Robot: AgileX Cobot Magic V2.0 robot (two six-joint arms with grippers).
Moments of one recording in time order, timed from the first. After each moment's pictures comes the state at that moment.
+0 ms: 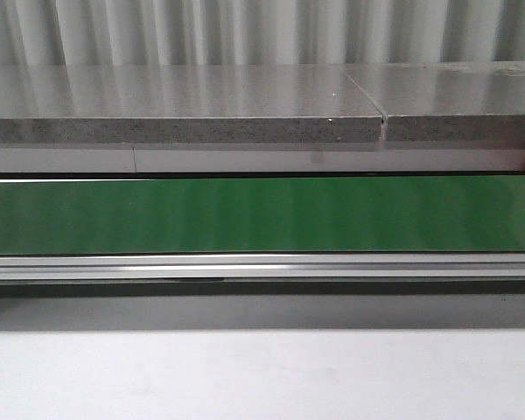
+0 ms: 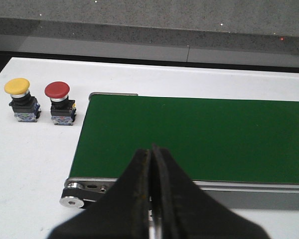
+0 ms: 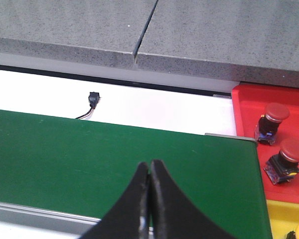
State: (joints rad) left arm -0.10 0.42 -0.50 0.13 0.55 -0.17; right arm -0.11 0.60 -0.59 0.42 0.46 -0.46
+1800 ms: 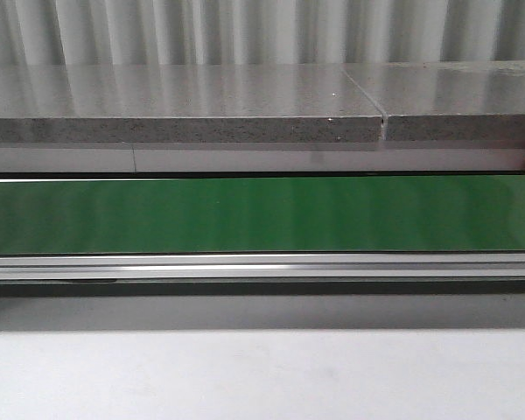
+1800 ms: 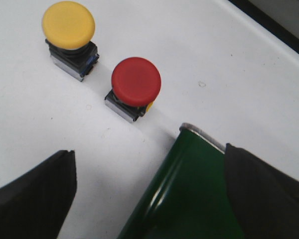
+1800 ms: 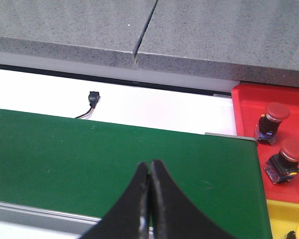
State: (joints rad) left arm 0.21 1.64 -1.13 0.07 0.49 -0.43; right arm -0.11 0.60 -0.59 0.42 0.46 -0.46
